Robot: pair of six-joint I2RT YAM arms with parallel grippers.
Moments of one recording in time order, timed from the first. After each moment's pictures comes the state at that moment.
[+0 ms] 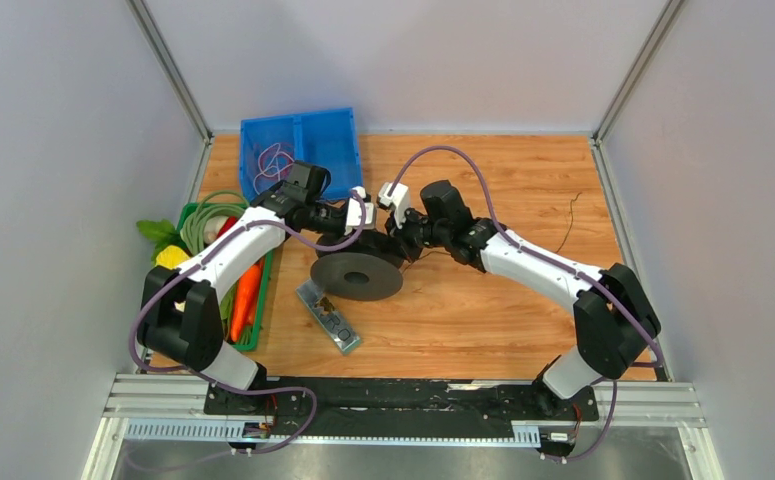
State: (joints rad) left arm -0.40 1.52 1.17 -0.56 0.96 1.03; right arm 0.71 1.56 1.10 -0.11 -0.46 -0.15
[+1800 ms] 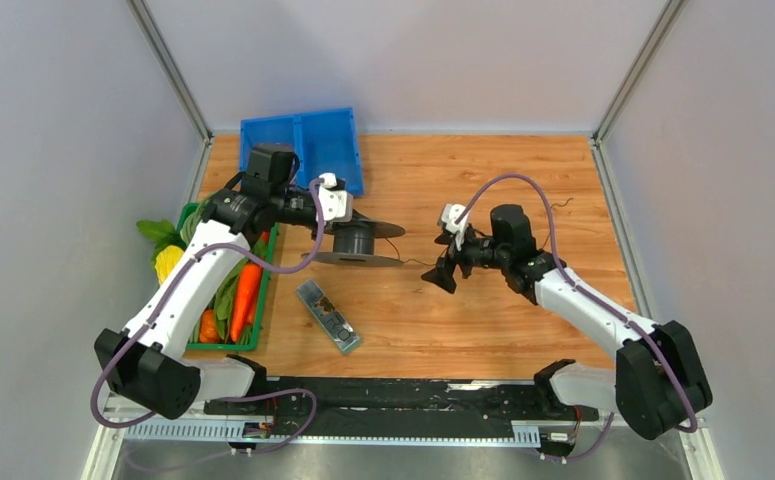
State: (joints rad) left arm -0.38 1.28 1.30 -0.72 1.02 1.00; right arm 0.44 1.22 0.72 0.00 -0.68 -0.33
